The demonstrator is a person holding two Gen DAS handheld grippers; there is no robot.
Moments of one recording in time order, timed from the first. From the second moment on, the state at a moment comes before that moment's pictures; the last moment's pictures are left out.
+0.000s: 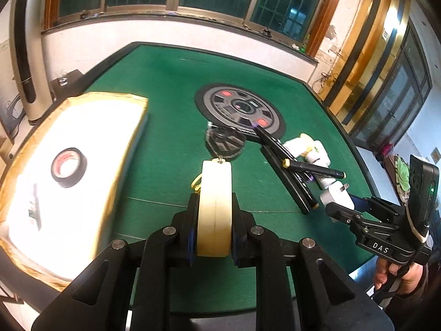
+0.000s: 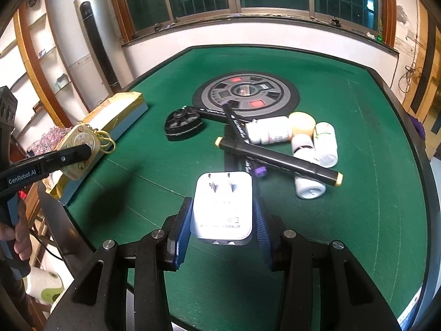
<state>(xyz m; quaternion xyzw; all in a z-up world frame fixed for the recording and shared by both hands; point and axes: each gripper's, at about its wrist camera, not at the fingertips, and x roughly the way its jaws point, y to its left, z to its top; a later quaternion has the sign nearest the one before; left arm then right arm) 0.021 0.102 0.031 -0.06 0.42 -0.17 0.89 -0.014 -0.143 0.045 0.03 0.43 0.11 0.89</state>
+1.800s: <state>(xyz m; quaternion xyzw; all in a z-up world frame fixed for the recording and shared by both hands) 0.047 0.262 -0.036 -0.14 0.47 0.00 0.87 0.053 0.103 0.066 -0.07 0.41 0.36 0.83</state>
